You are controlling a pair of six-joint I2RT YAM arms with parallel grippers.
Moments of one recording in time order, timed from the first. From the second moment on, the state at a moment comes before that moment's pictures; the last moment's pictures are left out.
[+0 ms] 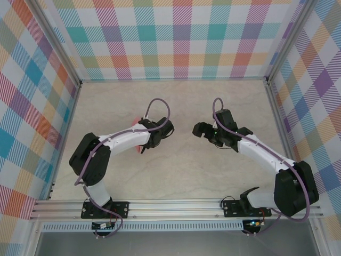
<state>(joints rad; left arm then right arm) -0.74 1.76 1.20 -0.95 -0.70 -0.63 0.45 1.31 0.83 -0.41 -0.19 0.75</state>
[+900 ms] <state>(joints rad) -0.47 1.38 0.88 -0.44 0.00 -0.70 0.64 1.42 0.85 -0.37 -0.19 0.75</state>
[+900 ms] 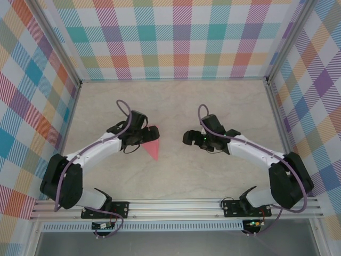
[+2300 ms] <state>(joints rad) -0.16 1.20 0.63 -0.44 0.13 -0.79 0.80 1.92 1.22 -0.47 -0.27 0.41</state>
